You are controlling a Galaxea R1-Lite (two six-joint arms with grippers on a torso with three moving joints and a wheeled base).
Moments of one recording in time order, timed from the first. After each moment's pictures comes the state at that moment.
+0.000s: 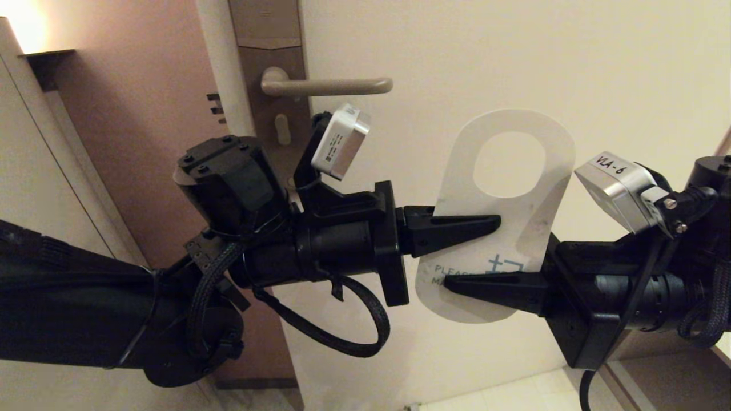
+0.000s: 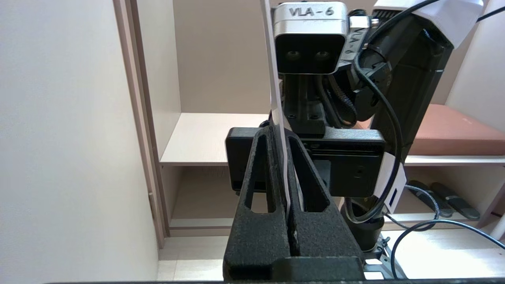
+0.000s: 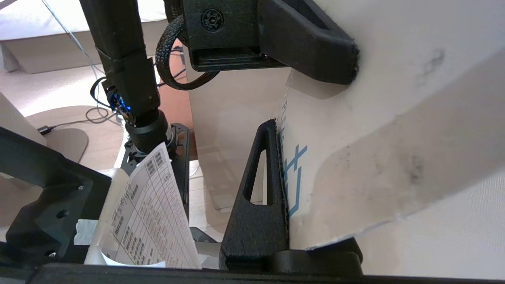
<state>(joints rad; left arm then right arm) -0.80 1.84 -0.94 -1.17 -0.81 -0.23 0.58 1.49 -0.66 -0.72 0.85 0.01</state>
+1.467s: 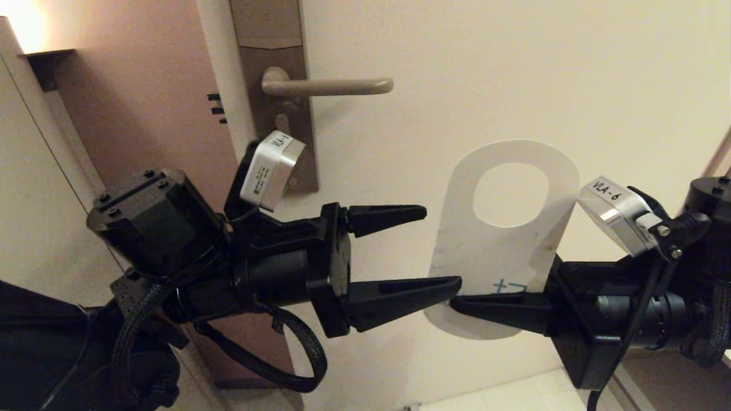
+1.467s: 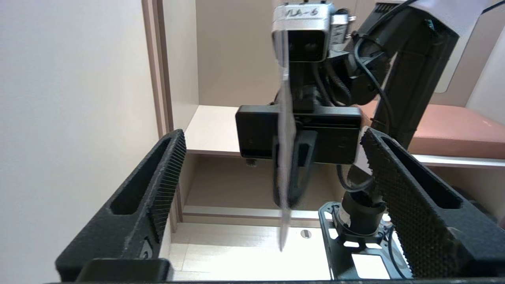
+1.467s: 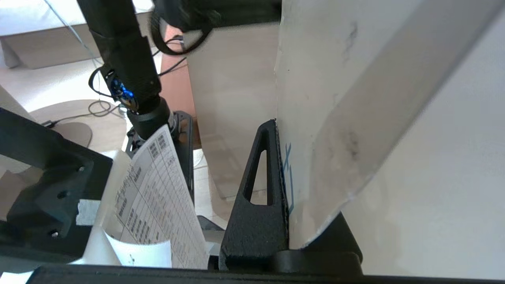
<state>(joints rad) -0.72 1.73 -0.69 -1.32 -0.80 -0.25 0.54 1.48 -0.59 -0.72 0.84 0.01</state>
